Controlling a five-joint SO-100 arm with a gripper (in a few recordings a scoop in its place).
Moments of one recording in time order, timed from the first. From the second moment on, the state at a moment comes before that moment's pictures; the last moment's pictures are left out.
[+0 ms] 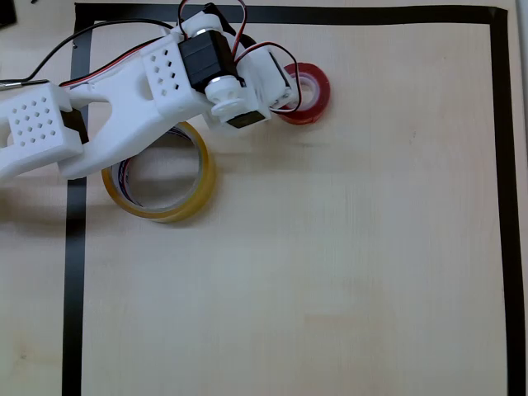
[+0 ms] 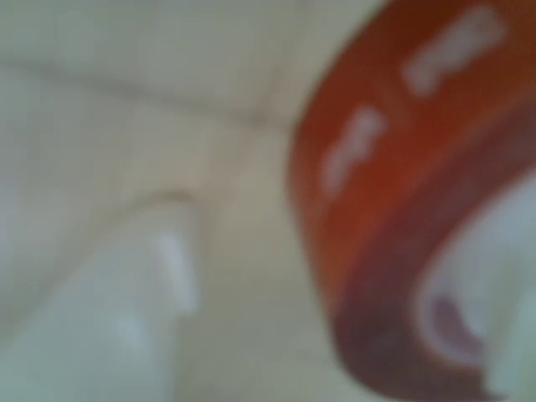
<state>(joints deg) -17.8 10.3 -11.8 100.5 -10.3</state>
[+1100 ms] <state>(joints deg) -18.5 60.6 33.3 103.0 -14.3</state>
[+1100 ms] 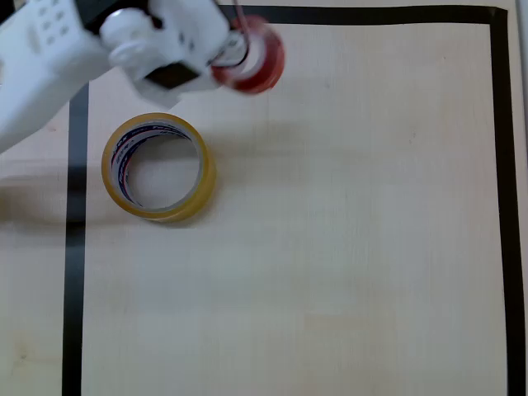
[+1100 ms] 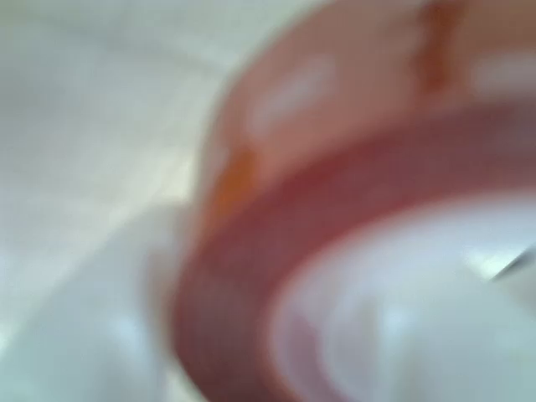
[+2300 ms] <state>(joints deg) -8.2 88.2 87.8 95.0 -14.3</state>
